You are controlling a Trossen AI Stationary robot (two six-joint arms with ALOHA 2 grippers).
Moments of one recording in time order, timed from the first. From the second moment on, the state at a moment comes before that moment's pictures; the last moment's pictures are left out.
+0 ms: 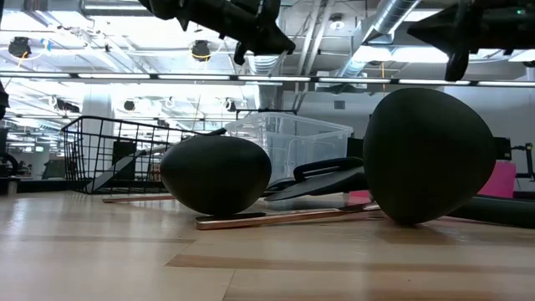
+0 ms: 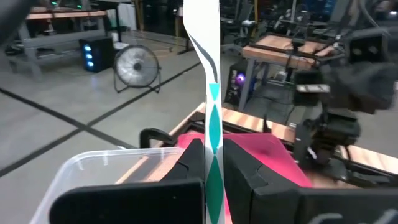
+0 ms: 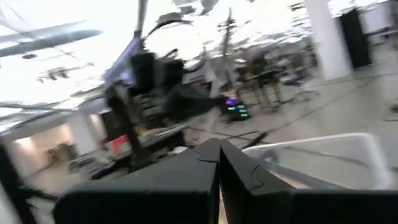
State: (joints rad) left arm 0.25 1.56 1.14 0.29 -0.19 -0.11; right arm 0.12 0.26 0.18 0.35 0.53 0.23
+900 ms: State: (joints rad) left arm 0.25 1.46 1.13 0.37 0.12 -0.12; right arm -0.05 1.04 0.81 0.39 0.34 -0.09
